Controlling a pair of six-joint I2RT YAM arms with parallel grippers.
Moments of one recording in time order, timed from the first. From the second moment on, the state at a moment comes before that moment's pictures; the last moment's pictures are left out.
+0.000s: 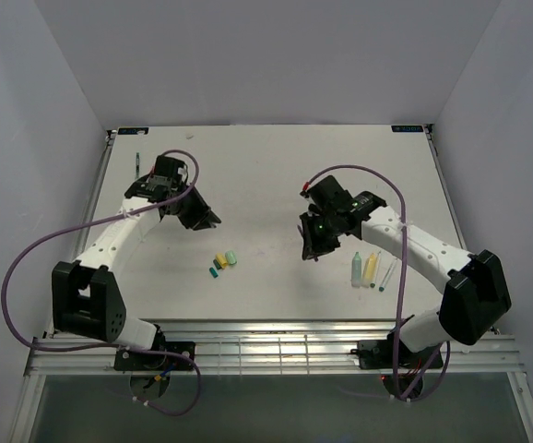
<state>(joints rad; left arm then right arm) -0.22 1.49 1.22 -0.73 0.31 -0.83 0.74 1.45 1.18 -0.83 -0.19 0.42</state>
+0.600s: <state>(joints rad) -0.26 1.27 0.77 -0.79 0.21 -0.72 0.54 1.49 1.00 -0.80 -0.19 0.43</state>
